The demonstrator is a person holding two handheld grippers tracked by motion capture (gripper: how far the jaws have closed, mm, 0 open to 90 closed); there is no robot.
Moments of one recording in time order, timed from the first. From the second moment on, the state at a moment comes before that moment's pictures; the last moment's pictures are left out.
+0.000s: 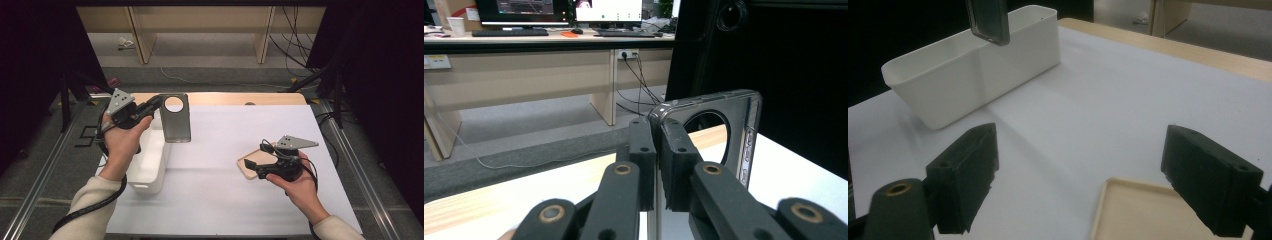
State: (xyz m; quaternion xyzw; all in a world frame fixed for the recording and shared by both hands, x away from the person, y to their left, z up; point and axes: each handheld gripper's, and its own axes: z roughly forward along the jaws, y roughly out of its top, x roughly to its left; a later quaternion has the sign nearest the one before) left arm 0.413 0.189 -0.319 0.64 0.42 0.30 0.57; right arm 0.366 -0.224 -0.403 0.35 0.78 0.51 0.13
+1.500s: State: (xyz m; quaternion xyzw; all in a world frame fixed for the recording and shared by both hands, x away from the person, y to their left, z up) left arm 0.452 0.239 -0.316 0.64 0.43 0.33 0.55; right arm 0.360 -0.246 -0.405 0.36 0.77 0.50 0.13
